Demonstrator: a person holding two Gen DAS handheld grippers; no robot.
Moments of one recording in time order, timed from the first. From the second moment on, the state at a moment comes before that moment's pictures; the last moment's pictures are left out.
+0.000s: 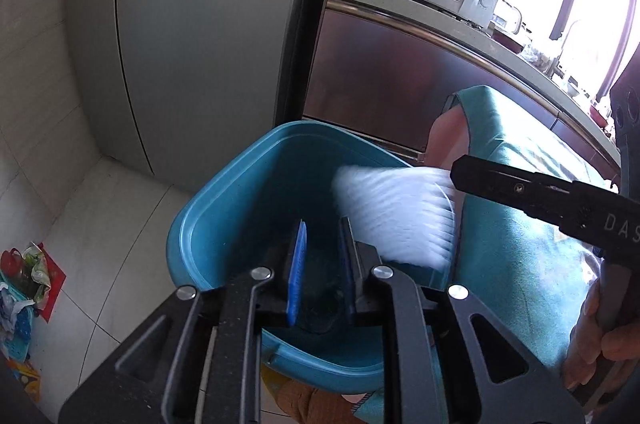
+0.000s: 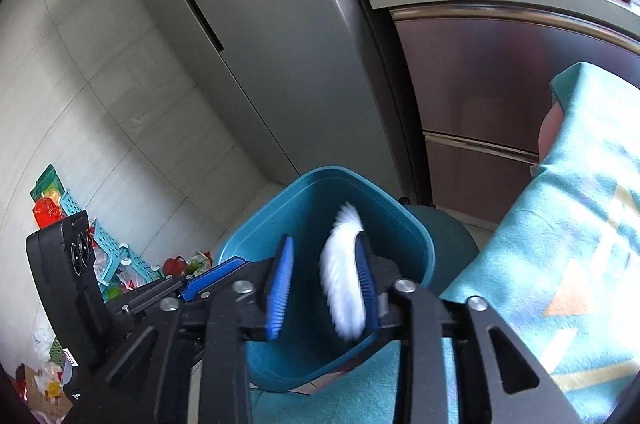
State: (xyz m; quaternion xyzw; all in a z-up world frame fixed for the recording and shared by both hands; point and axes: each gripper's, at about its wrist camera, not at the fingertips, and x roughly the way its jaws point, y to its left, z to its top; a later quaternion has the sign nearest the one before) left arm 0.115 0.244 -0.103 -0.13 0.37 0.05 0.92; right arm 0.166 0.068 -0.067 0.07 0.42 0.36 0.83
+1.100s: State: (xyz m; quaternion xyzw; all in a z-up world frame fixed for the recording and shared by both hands) left arm 0.078 -0.037 -0.058 -0.03 0.34 -0.29 0.90; right arm -0.019 -0.265 0.002 0.10 0.27 0.10 0.95
